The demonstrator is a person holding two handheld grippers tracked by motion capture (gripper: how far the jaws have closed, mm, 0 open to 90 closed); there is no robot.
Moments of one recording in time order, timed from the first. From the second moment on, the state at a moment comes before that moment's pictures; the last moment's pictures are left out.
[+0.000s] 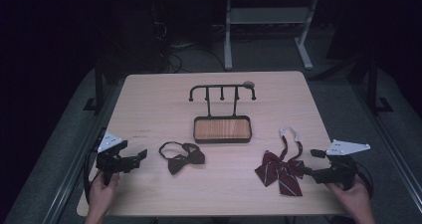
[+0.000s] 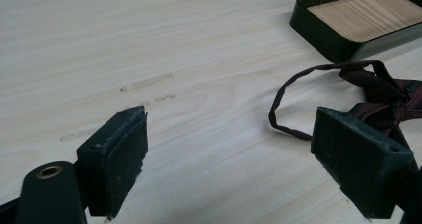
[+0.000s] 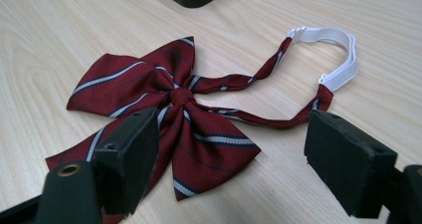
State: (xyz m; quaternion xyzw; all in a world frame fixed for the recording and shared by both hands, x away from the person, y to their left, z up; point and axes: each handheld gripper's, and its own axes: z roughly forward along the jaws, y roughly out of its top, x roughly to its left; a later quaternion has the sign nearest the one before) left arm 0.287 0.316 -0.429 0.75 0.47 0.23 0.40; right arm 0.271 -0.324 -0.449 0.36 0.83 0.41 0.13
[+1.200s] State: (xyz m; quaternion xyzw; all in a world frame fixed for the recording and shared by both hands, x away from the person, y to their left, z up) left arm 0.287 0.317 -0.431 0.76 0.45 0.24 0.40; right arm 0.346 -0.312 -0.447 0.41 0.85 0.32 0.12
